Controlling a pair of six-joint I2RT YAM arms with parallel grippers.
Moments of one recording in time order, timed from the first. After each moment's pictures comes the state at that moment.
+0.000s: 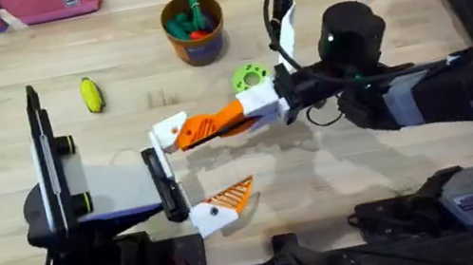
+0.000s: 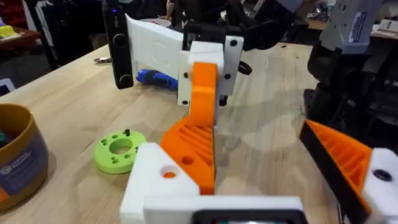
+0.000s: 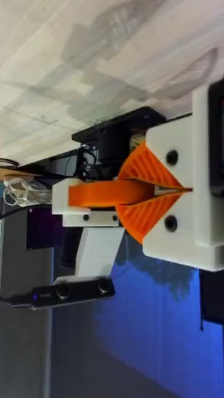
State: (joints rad) left arm 0.00 0.01 0.01 -0.14 1.24 0.10; right arm 0.51 1.53 0.49 0.79 -1.23 1.22
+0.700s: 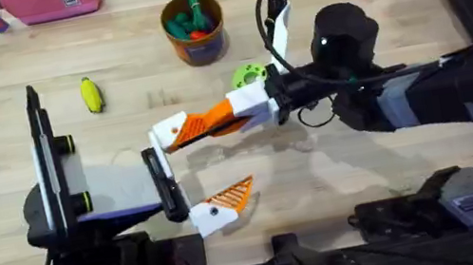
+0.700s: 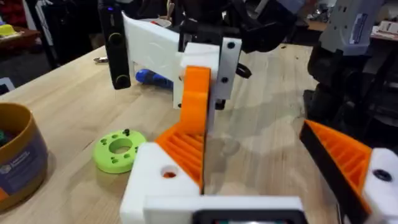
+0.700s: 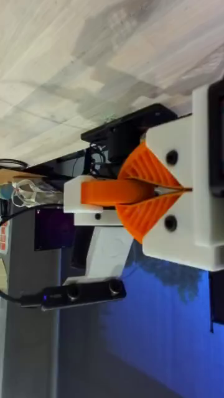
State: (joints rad) left arm 0.00 0.01 0.01 -0.14 1.24 0.09; right arm 0.56 1.54 0.51 0.82 -1.15 1.26
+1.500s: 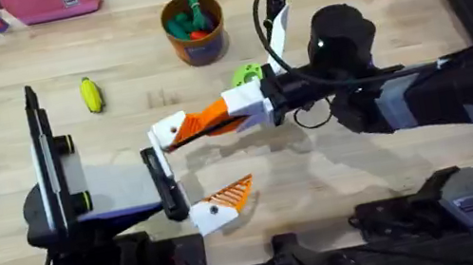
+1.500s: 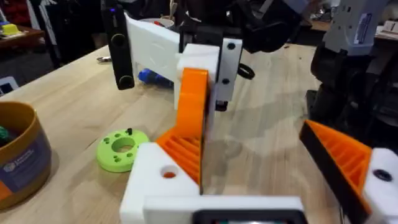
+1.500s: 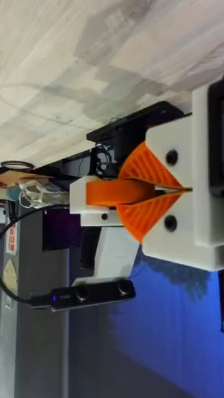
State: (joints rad) left arm 0.00 0.01 0.01 -0.14 1.23 0.09; right arm 0.58 1.54 0.52 0.82 -1.10 1.29
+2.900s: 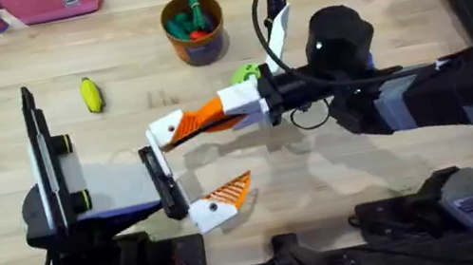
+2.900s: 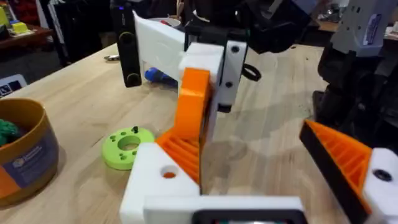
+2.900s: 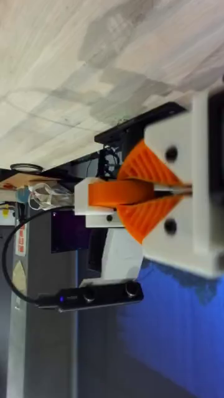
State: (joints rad) left arm 0.01 0.01 0.01 -0.13 1.22 0.09; right arm 0.59 1.54 0.52 0.82 -1.05 1.29
